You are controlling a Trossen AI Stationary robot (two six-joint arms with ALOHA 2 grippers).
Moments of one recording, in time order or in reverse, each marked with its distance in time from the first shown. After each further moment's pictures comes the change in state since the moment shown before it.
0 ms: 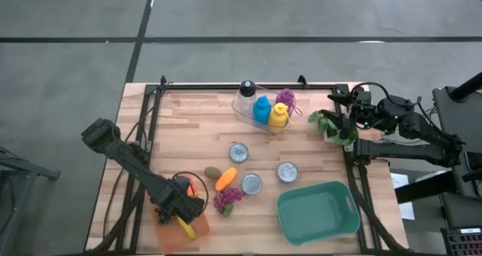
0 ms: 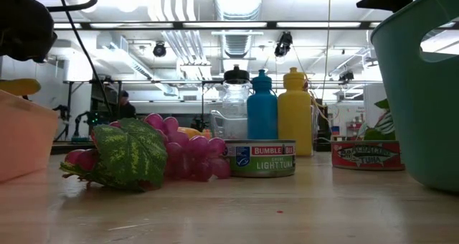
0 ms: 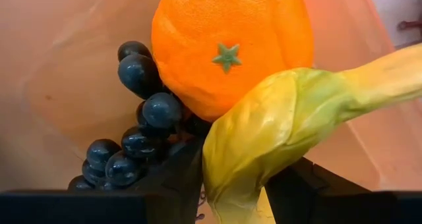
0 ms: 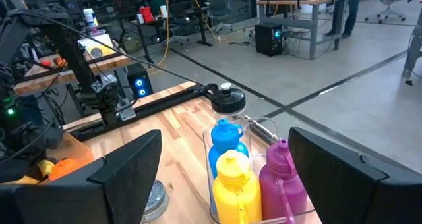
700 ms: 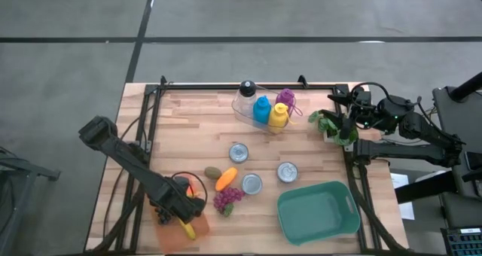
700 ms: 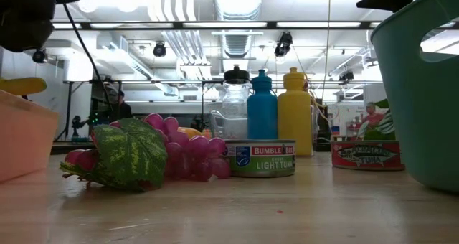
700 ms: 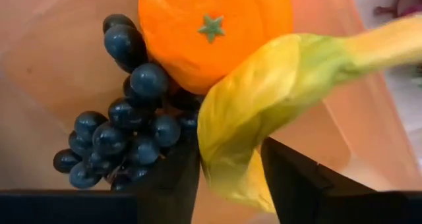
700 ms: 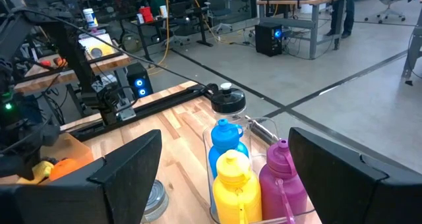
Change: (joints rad) left arm 0.001 -0.041 0.003 0.030 0.027 -0.046; right arm 0.000 0.000 0.000 0.000 0.000 0.000
